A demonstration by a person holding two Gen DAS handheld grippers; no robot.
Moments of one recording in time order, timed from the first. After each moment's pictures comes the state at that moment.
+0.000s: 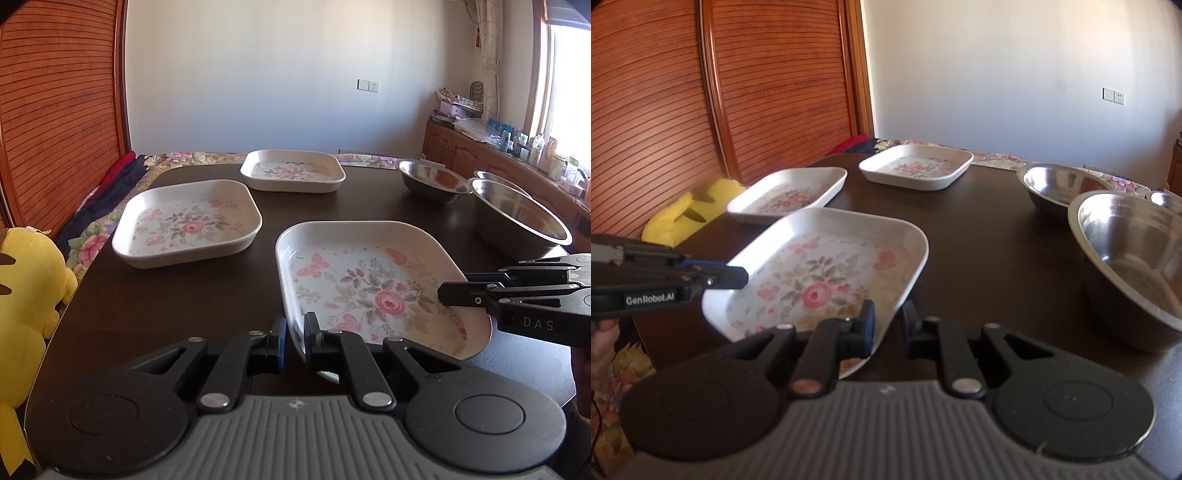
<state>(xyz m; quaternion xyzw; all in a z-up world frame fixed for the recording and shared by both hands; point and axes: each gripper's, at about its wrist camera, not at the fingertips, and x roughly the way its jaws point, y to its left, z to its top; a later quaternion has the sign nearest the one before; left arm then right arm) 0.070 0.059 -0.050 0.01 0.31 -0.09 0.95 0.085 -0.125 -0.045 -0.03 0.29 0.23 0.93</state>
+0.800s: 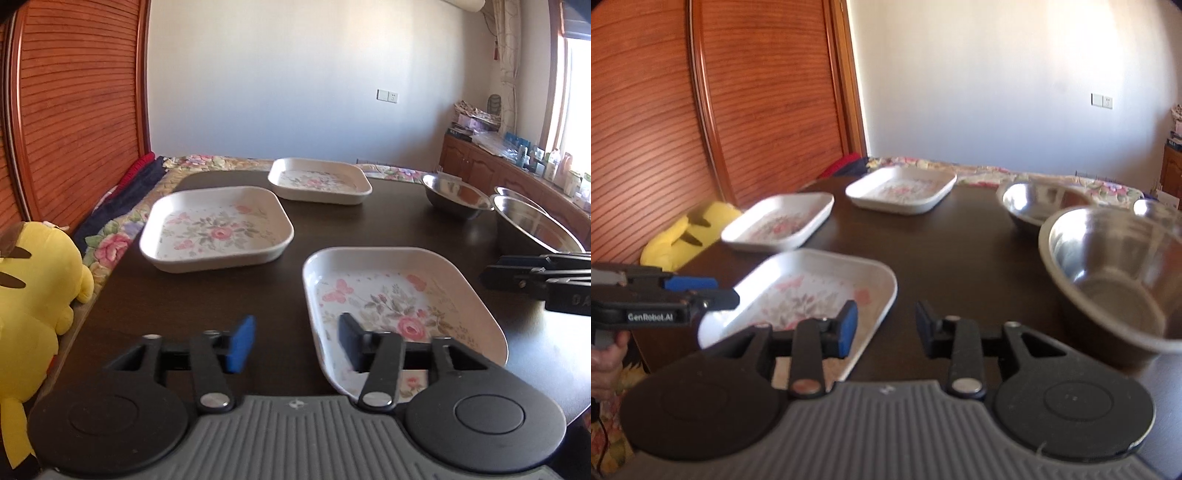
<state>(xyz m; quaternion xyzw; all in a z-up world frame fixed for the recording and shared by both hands) 0.072 0.075 -0.044 -0.01 0.30 -0.06 0.95 0.085 -0.143 -0.027 -0.01 0.26 0.22 0.94</state>
